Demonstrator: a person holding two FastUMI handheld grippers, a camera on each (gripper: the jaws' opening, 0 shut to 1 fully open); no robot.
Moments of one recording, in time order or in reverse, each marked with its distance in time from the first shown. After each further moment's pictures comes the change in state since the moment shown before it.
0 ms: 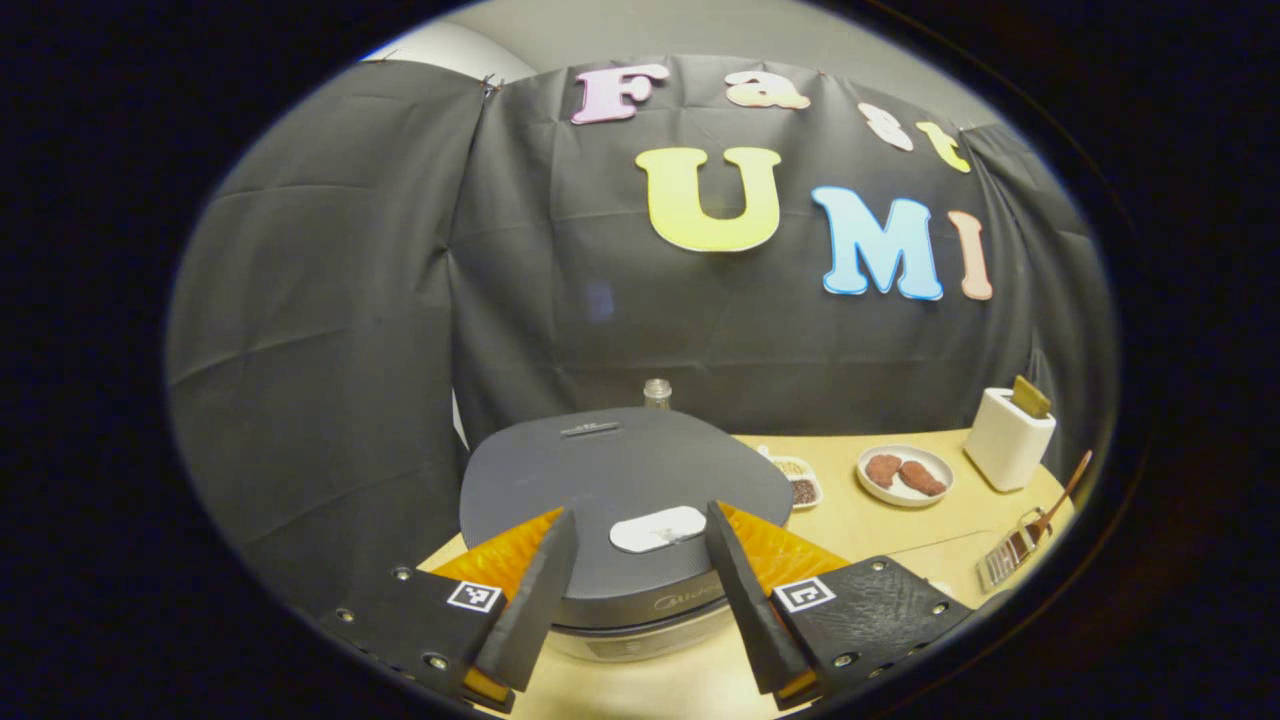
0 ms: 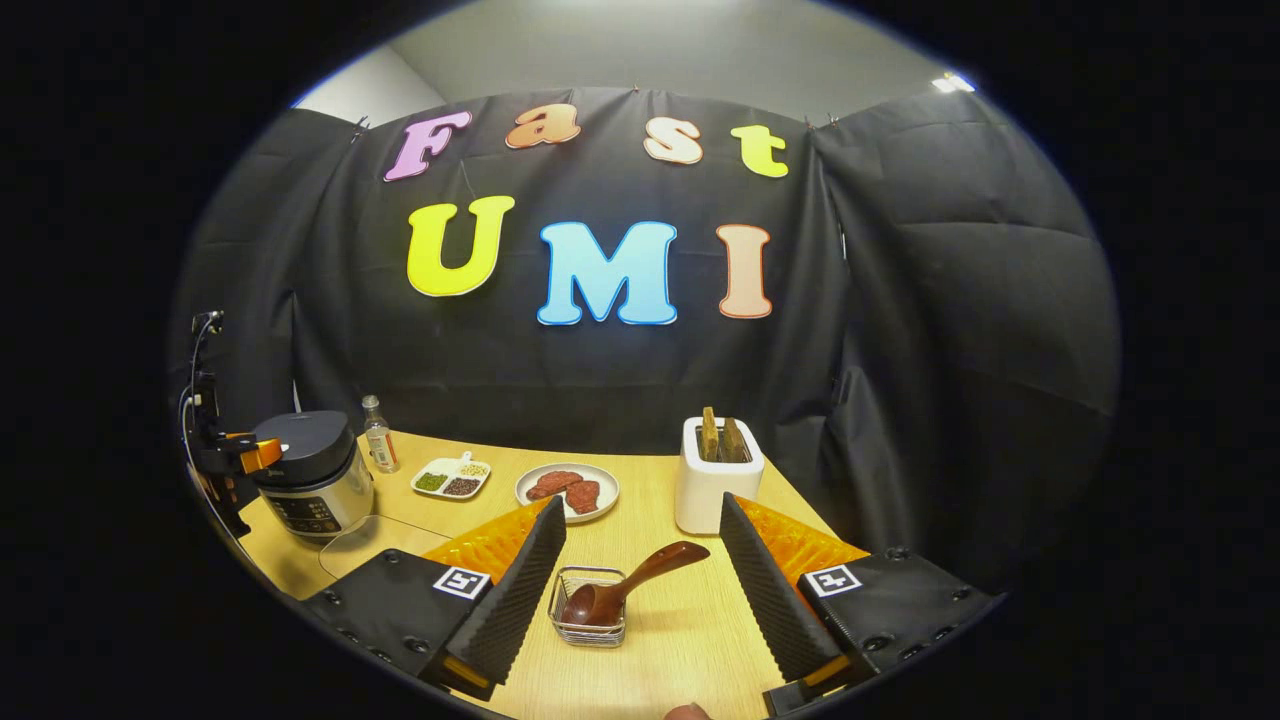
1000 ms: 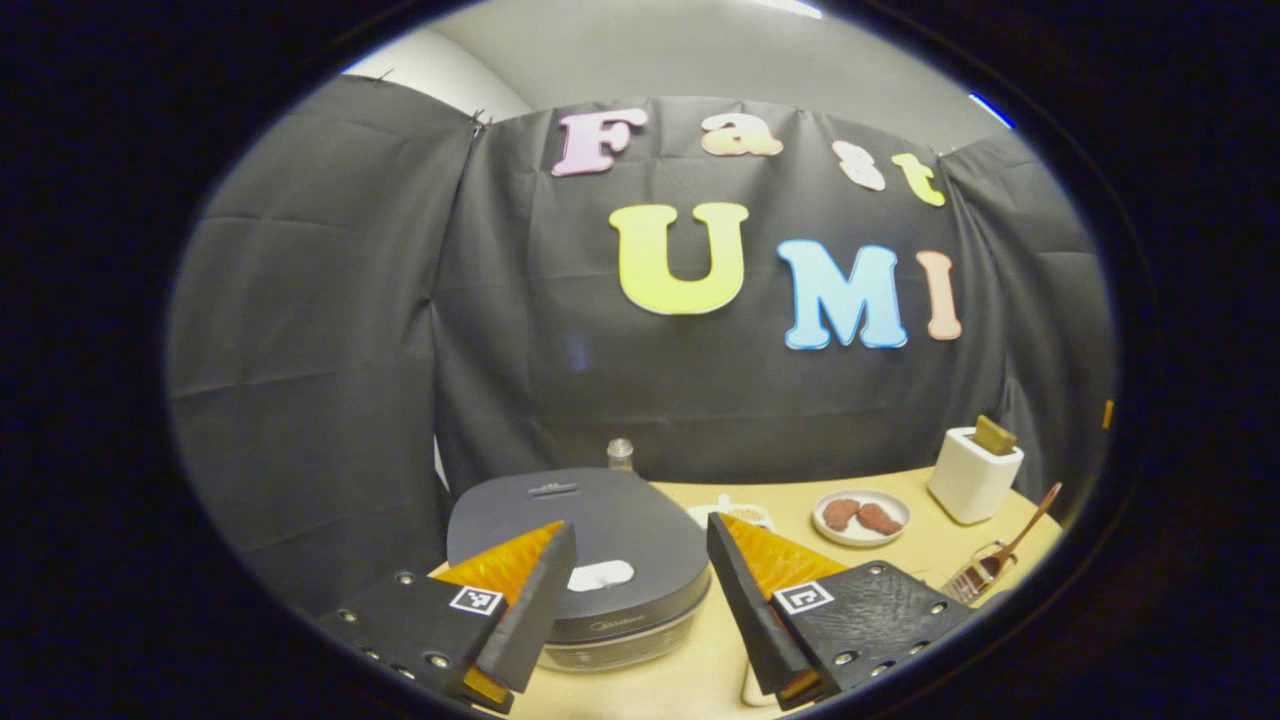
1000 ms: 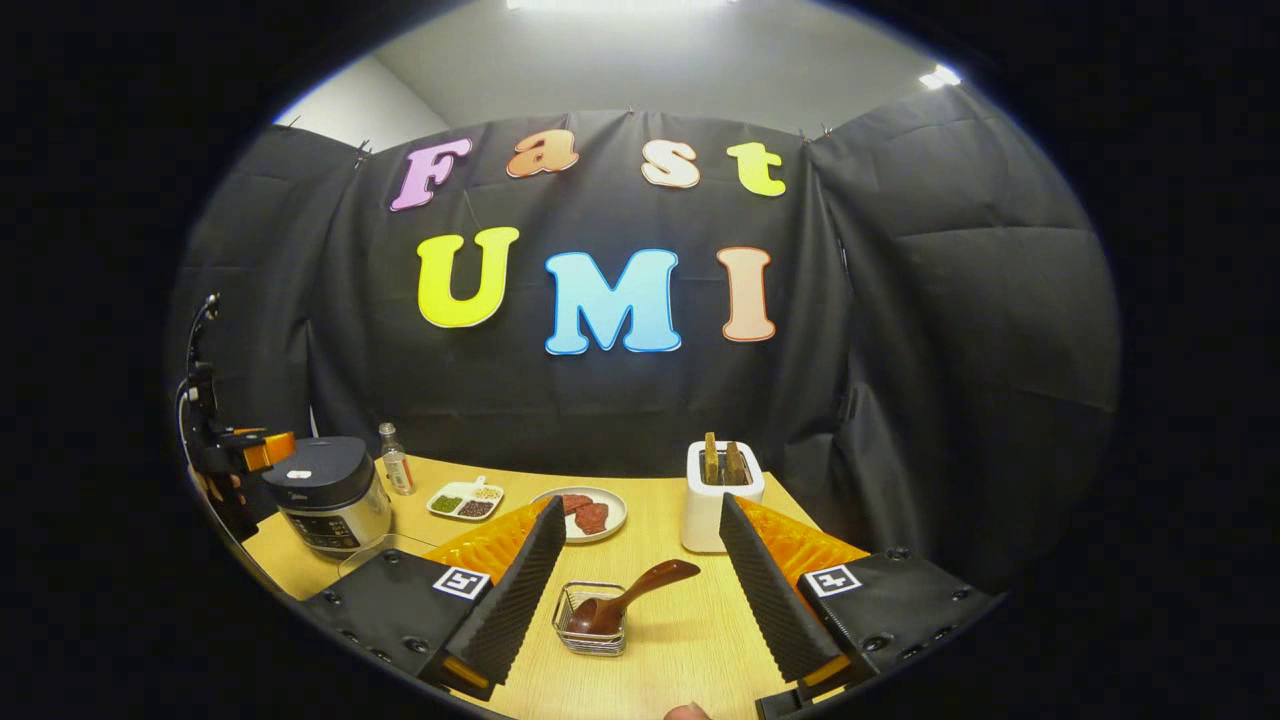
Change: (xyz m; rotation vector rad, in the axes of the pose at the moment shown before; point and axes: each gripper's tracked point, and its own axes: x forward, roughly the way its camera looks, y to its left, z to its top) left arm -0.069 -0.055 0.091 -0.014 -0.173 -0.076; right arm -0.020 -0.011 0.027 0.033 -0.076 0.056
